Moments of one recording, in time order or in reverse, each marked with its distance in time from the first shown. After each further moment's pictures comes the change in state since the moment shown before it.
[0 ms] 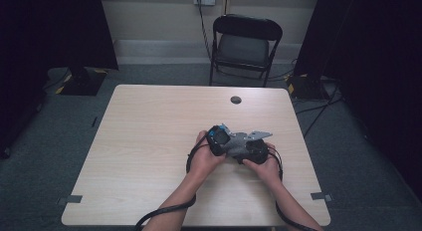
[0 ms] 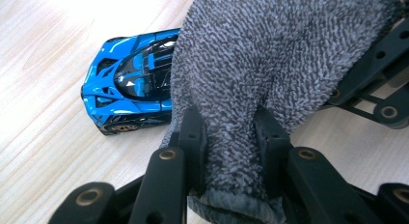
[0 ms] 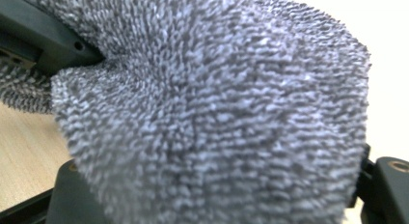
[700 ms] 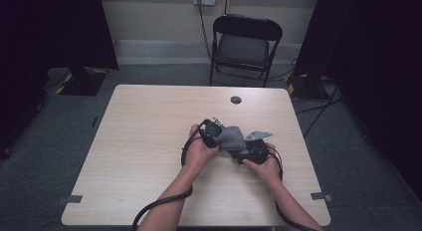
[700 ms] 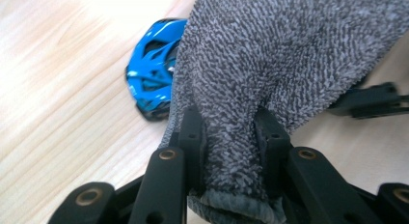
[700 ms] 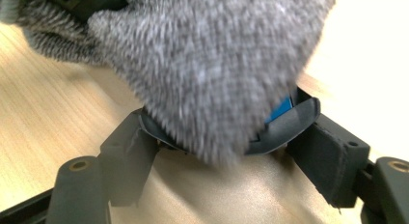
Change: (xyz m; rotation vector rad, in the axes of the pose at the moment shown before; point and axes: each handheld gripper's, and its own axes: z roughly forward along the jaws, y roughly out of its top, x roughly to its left) left arm 0.037 -0.005 0.005 0.027 0.016 -0.114; right arm 0.000 0.000 0.000 0.000 0.000 0.000
